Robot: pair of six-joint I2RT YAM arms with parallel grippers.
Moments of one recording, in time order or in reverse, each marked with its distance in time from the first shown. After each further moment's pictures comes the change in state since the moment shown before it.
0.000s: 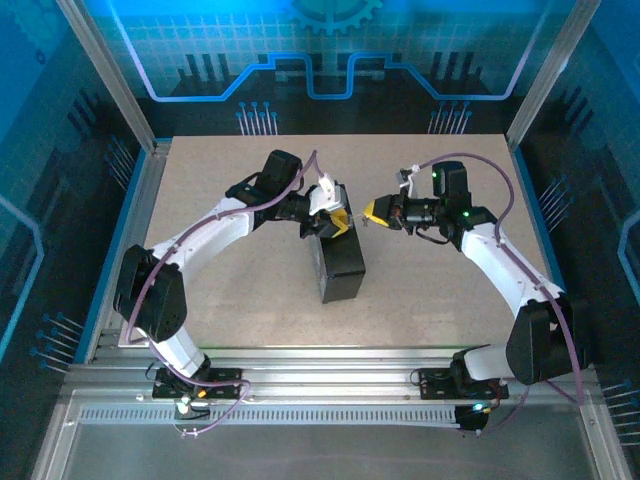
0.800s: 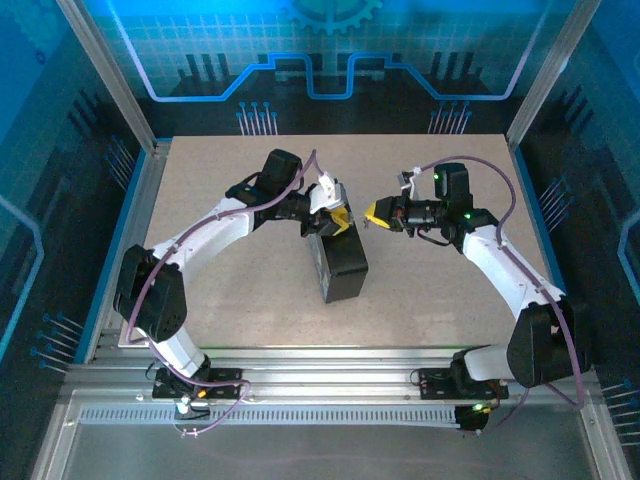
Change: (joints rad) left arm 0.001 0.000 -0.003 0.027 -0.013 -0.026; right arm -0.007 -0.014 -0.013 0.004 -0.014 0.034
